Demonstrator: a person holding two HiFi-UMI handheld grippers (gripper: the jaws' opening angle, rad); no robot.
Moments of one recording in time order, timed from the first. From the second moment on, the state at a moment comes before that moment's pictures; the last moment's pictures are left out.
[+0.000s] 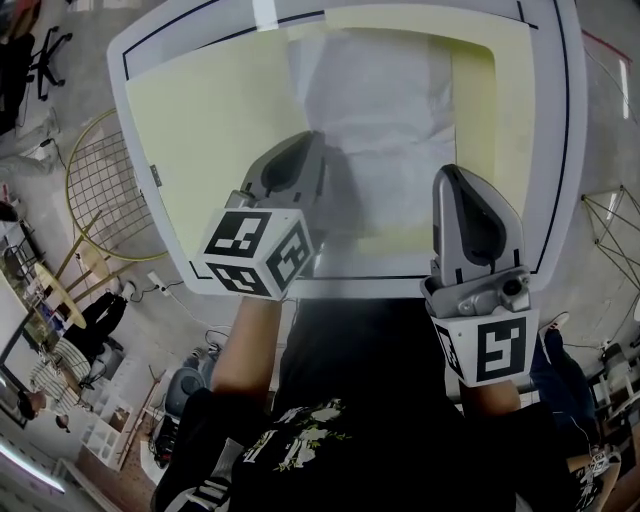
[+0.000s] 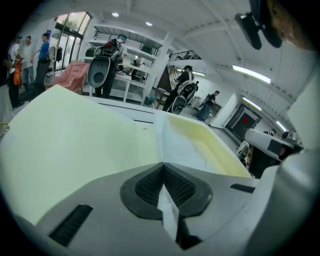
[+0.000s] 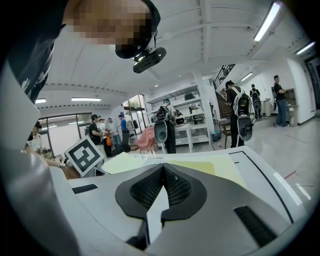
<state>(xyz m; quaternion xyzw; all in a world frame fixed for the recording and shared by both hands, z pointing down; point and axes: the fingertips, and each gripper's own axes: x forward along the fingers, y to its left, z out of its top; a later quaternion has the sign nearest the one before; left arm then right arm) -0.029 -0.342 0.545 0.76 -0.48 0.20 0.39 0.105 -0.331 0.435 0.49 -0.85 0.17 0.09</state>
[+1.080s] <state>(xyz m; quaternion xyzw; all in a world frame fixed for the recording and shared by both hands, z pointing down) 0.033 -0.349 0.559 0.77 -0.43 0.22 0.41 0.127 -0.327 0.441 0.49 -0.85 0.18 0.09</state>
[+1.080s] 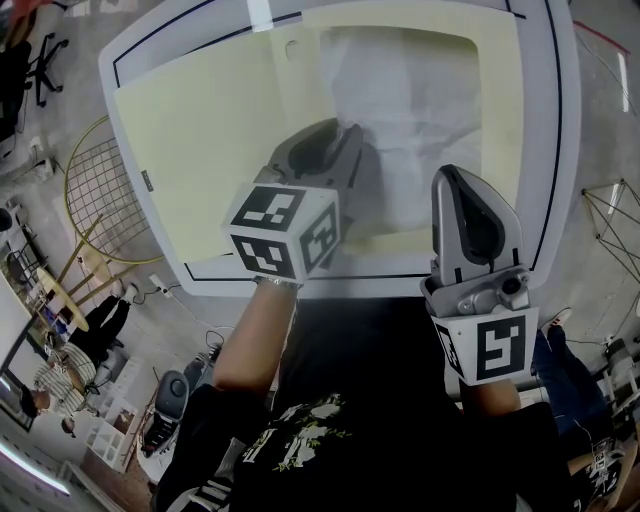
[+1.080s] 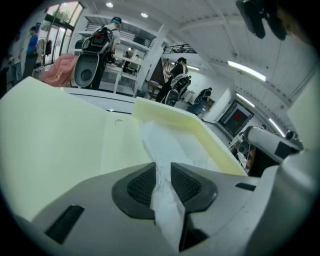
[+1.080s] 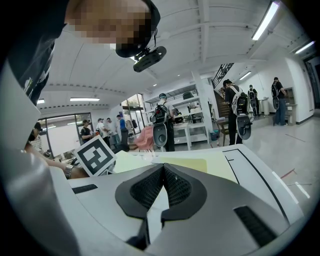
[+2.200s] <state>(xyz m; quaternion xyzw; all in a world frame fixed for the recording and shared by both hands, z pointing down) -0.046 -0.294 0.434 0.82 -0.50 0.16 0.23 0.096 -0.293 0.372 0.51 -0.85 0.08 0.11</state>
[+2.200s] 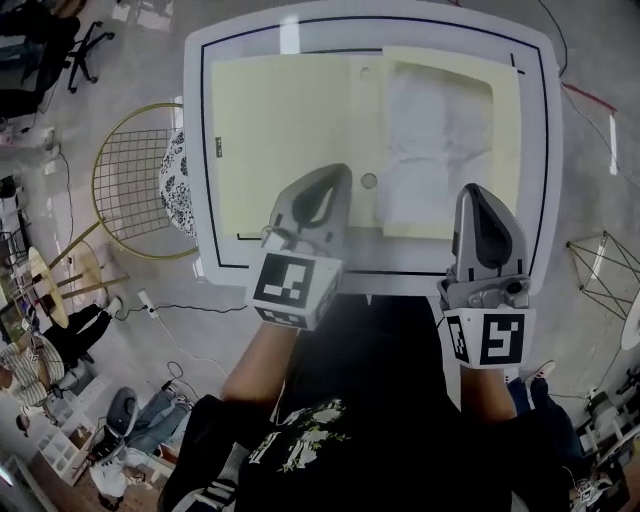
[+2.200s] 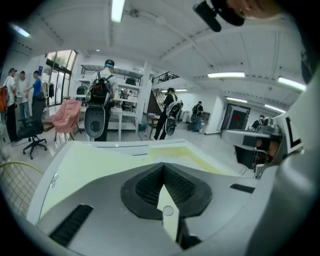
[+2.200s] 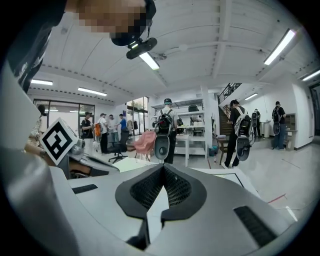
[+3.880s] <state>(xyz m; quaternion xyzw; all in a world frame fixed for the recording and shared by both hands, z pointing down) -0.115 -0.286 0.226 0.79 -0.61 0.00 0.00 0.047 -0.308 0.243 0.48 -0.88 -0.03 0.03</state>
